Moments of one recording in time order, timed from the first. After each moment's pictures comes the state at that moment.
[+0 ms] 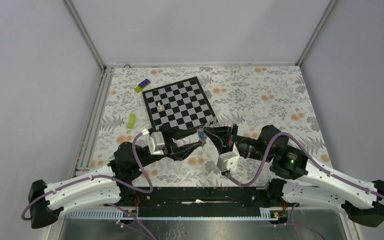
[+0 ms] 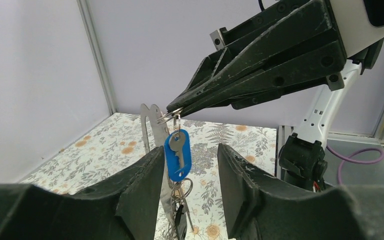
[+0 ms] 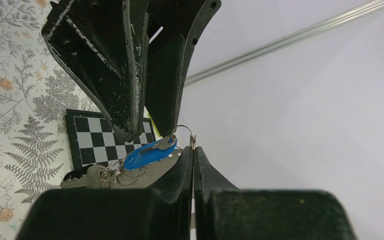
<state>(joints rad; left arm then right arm) -1.10 0.70 0.48 0.60 0.17 0.02 1.12 0.77 0.85 -0.08 -0.19 -1.10</state>
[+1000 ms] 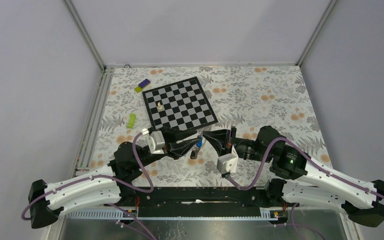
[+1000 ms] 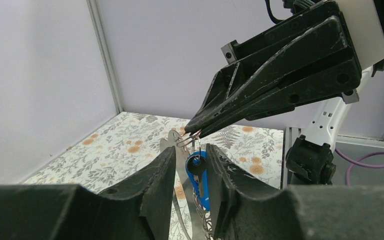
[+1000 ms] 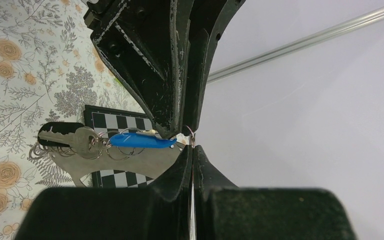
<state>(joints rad) -1.10 0.70 0.48 0.60 0.13 0.03 1.12 0.77 0.85 -0.12 -0.23 -1.09</state>
